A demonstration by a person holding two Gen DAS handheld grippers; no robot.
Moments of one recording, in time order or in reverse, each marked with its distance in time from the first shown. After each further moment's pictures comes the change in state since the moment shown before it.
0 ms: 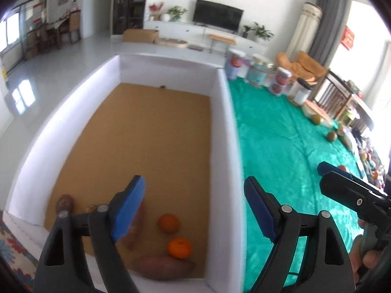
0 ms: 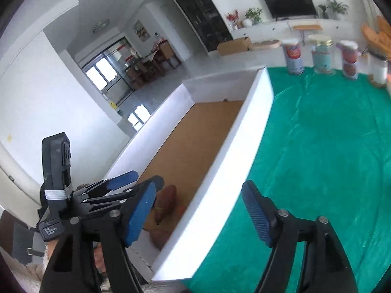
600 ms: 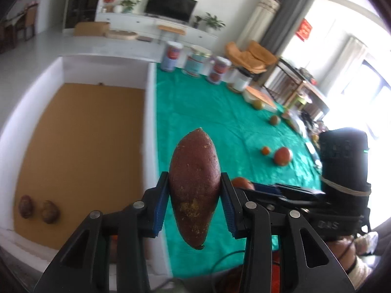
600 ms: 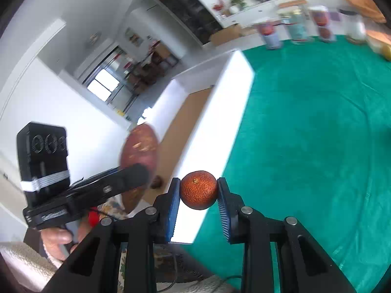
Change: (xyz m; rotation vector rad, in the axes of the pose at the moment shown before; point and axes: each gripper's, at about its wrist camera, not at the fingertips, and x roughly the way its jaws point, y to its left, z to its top) left arm -0.034 -0.010 0.008 0.023 0.083 -0.201; right arm 0.023 0.010 -0.002 0.077 0.169 0.248
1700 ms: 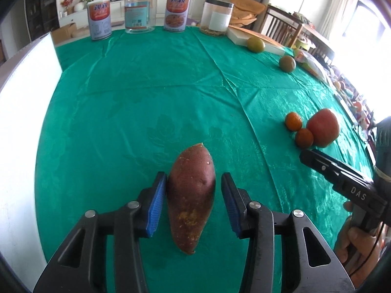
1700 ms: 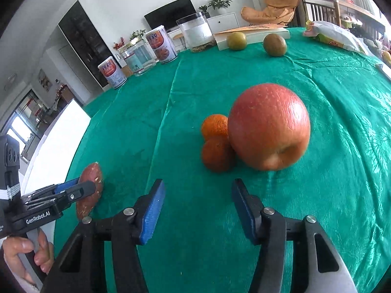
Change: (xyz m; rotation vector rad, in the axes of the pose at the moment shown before) left arm 0.246 -0.141 -0.003 0.276 0.178 0.021; right arm -0.104 -0.271 -0.044 0.313 -0.285 -0.648
